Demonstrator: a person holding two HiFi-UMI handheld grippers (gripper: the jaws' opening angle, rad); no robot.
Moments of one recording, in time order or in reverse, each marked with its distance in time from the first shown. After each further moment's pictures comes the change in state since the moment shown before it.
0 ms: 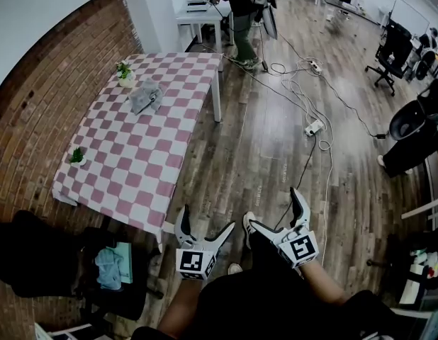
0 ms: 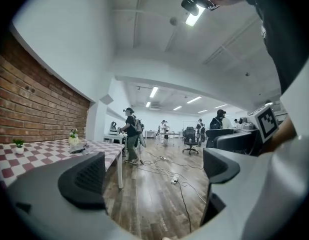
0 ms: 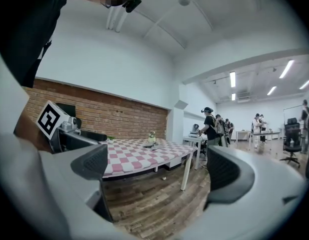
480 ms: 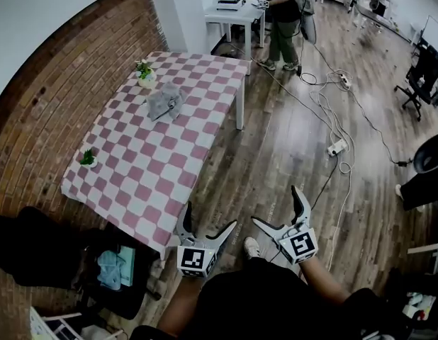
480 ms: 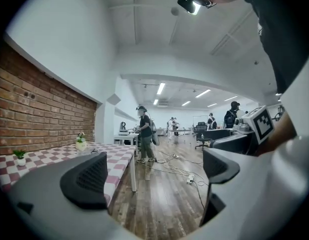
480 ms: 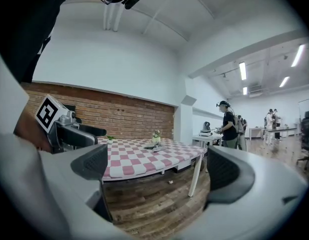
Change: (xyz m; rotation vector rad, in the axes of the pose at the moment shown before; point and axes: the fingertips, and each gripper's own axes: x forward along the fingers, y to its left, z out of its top) left arm 0.098 0.075 0.015 0.044 0.031 0.128; right arm 0.134 -0.069 -0.015 0.014 0.007 0.132
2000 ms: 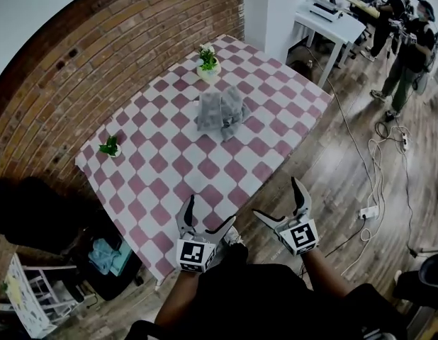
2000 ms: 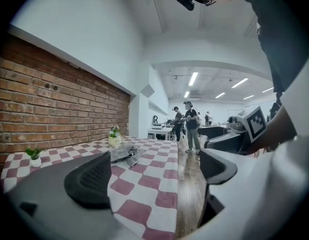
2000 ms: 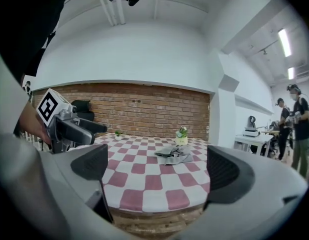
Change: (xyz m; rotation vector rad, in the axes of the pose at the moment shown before) left arm 0.147 0.237 -0.013 -0.077 0.065 0.358; right arm 0.348 -0.048 -0.020 -0.089 0.017 0.447
